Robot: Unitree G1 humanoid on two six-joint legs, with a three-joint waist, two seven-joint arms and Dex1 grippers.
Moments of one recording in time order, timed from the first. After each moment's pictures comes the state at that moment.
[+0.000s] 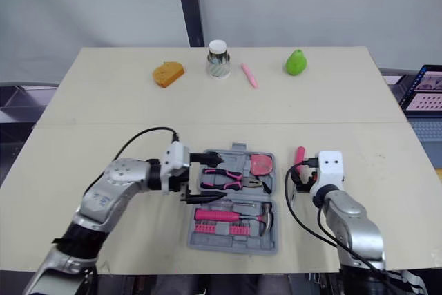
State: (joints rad) left arm -0.40 0.42 -0.26 -0.13 -0.28 0.28 -0.99; right arm -0.10 -0.28 -0.16 -0.26 0.23 0.74 0.12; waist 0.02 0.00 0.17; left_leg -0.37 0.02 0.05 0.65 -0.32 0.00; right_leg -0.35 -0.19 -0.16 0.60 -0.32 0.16
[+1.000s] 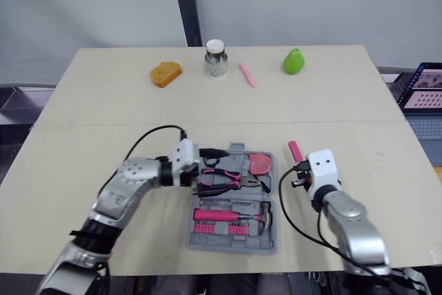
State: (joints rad) left arm -0.34 0.50 -0.19 -0.07 -0.27 0.21 -1.00; right arm -0.04 -0.57 -0.08 -0.49 0.26 0.79 0.39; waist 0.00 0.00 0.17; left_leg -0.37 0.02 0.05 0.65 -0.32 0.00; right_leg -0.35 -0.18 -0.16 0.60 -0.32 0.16
